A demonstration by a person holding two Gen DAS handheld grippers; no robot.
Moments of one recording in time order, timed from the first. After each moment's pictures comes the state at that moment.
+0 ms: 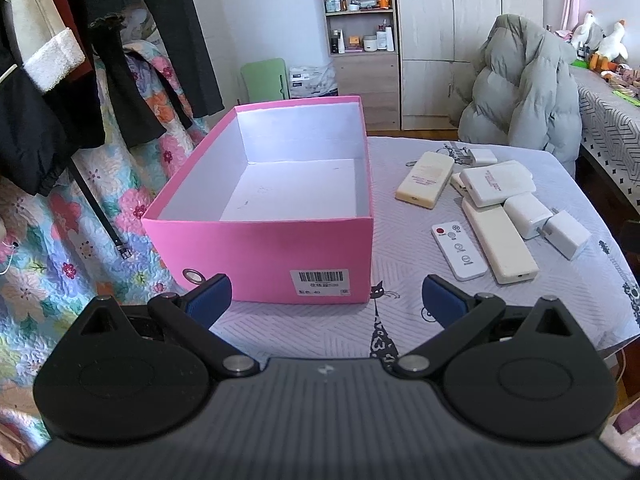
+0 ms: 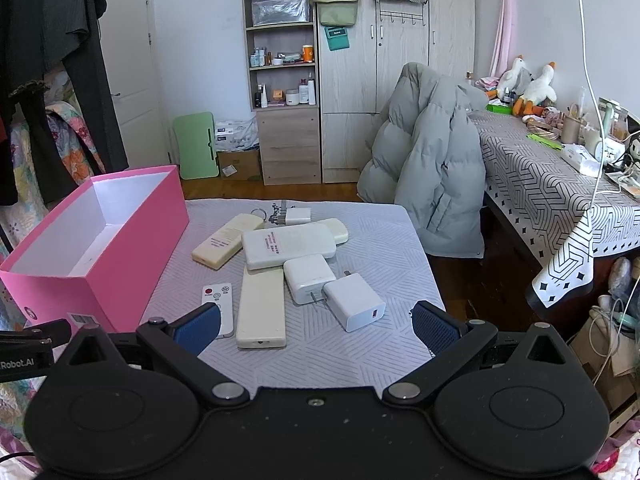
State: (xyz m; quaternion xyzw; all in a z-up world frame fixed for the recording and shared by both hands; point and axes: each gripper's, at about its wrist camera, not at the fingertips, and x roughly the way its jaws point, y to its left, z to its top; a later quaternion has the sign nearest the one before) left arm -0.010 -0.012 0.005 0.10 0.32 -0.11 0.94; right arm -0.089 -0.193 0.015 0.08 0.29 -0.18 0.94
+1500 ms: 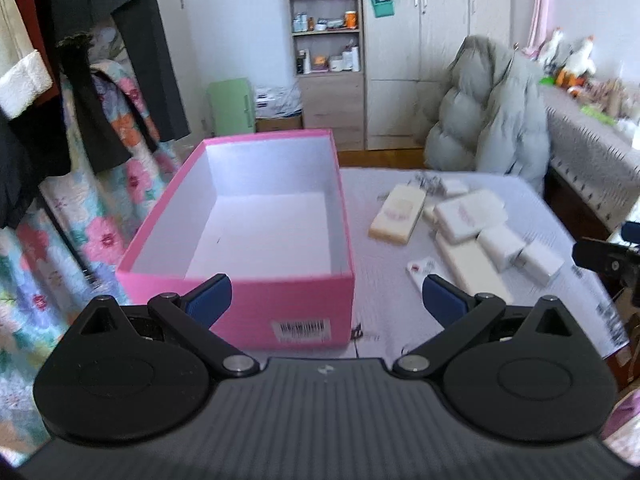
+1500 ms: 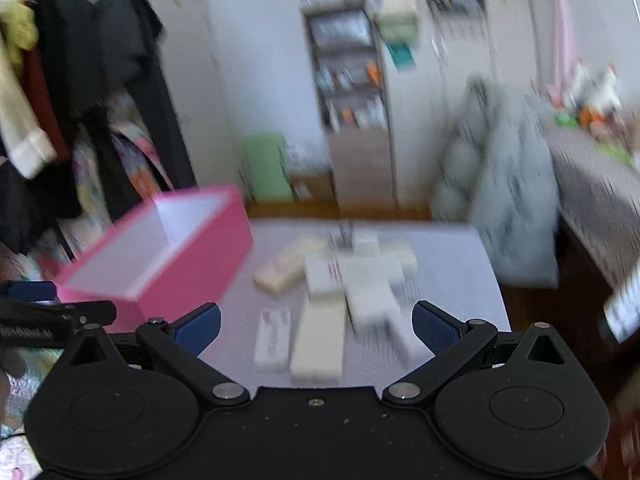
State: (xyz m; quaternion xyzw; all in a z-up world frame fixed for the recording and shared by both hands) left arm 0.016 -0.002 0.030 0.08 0.30 -0.18 0.93; right arm -0.076 -0.210 0.010 0.09 0.23 -0.05 0.97
